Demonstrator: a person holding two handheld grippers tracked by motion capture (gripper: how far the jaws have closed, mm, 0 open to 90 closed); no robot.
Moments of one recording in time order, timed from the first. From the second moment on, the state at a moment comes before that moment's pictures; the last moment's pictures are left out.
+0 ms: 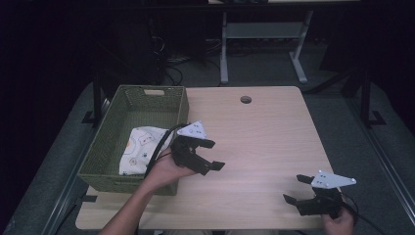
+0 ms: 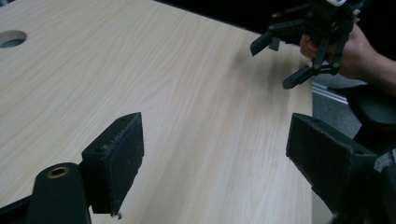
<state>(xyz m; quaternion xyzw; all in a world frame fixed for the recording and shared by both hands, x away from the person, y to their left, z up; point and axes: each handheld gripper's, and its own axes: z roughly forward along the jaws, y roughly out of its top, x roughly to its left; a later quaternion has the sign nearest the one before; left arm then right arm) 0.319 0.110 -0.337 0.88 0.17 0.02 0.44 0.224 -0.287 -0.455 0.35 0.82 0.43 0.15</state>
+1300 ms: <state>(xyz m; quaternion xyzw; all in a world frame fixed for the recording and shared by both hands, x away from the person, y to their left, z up) 0.362 0.224 -0.326 0.87 0.27 0.06 0.40 0.223 -0.286 -0.454 0.34 0.82 0.43 0.14</state>
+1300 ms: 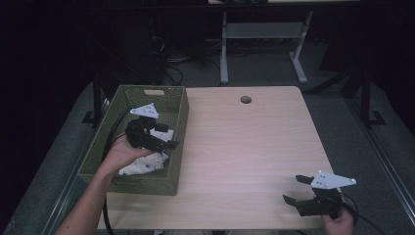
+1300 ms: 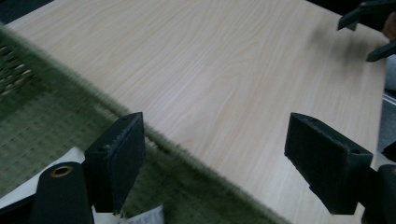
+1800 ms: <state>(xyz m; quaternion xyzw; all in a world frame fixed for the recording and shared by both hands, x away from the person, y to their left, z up) 0.371 0.257 -0.338 0.87 0.32 0.08 0.36 0.223 -0.286 -0.454 0.34 0.82 0.43 0.14</state>
